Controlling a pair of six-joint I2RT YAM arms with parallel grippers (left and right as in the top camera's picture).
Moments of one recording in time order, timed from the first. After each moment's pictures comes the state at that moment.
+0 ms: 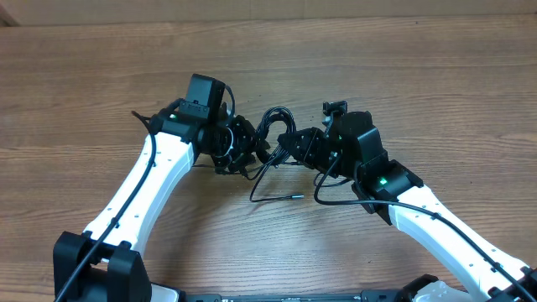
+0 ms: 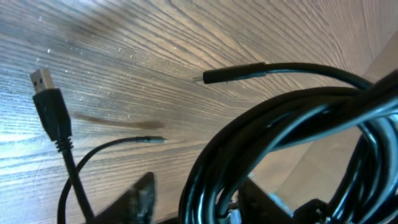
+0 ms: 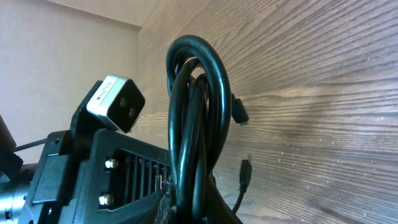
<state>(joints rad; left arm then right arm) -0.29 1.59 1.22 -0.83 0.57 -0.92 0.52 1.35 0.81 0.01 -0.41 1.05</state>
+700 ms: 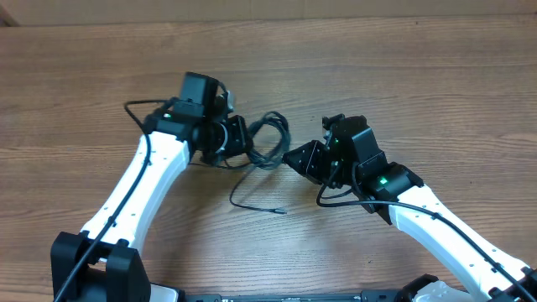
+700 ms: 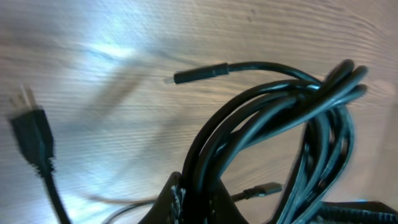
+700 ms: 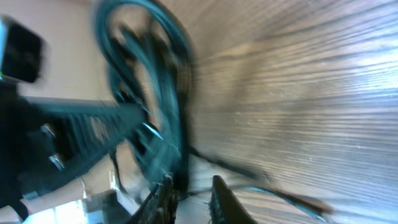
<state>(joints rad) -0.25 1.59 1.22 -0.79 0.45 -0.52 0.52 1.35 0.82 -0.22 -0.43 0.99</state>
